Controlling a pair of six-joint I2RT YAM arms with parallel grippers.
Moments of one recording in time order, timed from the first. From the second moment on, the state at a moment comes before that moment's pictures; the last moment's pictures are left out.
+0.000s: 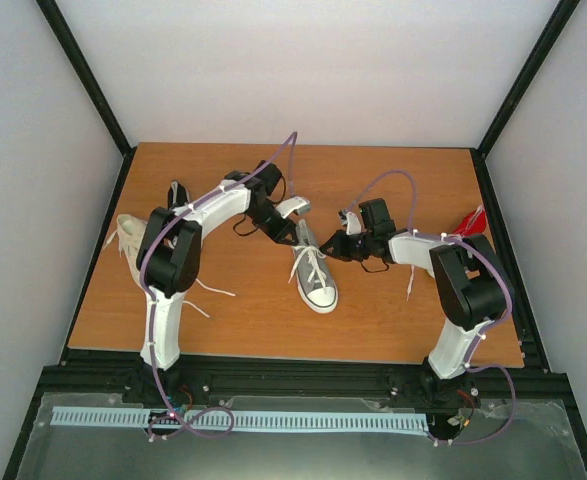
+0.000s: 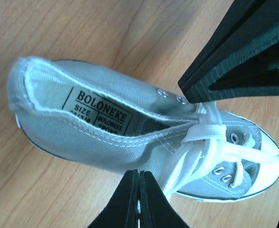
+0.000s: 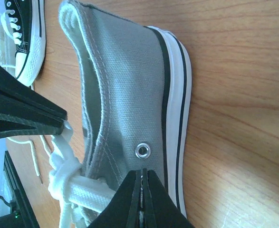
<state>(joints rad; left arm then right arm) -0.47 2.13 1.70 -0.92 0.59 0.33 0.37 1.78 0.92 -0.02 -0.67 0.48</state>
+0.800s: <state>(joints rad) -0.44 2.11 1.57 -0.91 0.58 0.37 0.37 1.77 0.87 -0.01 -0.67 0.46</state>
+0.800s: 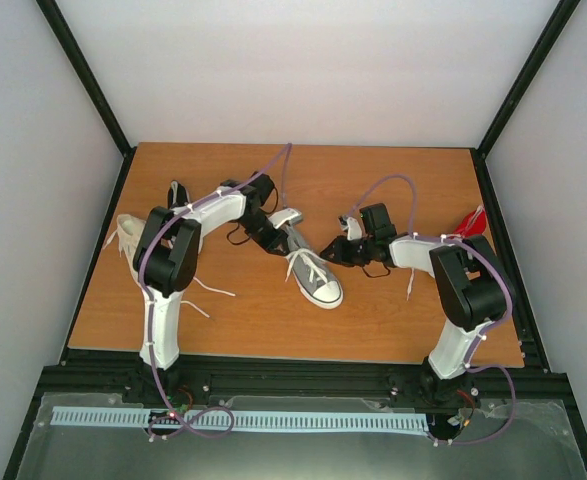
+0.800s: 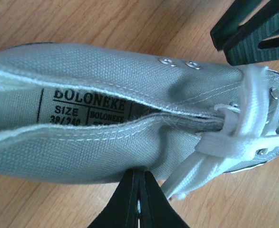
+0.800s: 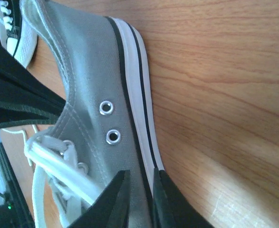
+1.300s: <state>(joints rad) -0.38 2.00 1.59 -1.02 0.54 0.45 0.45 1.73 1.13 -0.22 -0.46 0.30</state>
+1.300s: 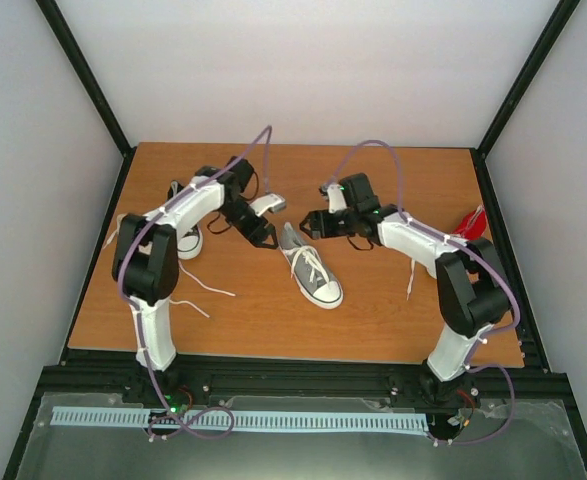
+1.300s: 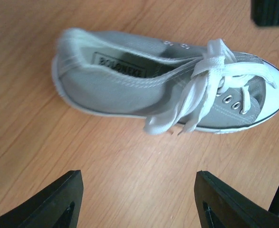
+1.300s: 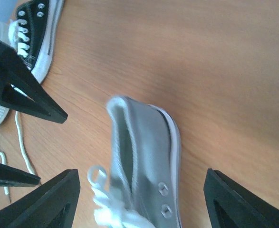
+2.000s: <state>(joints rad) -0.21 1.90 1.53 -1.06 0.53 0.46 0.71 2.03 1.49 -0.42 0.03 0.20</state>
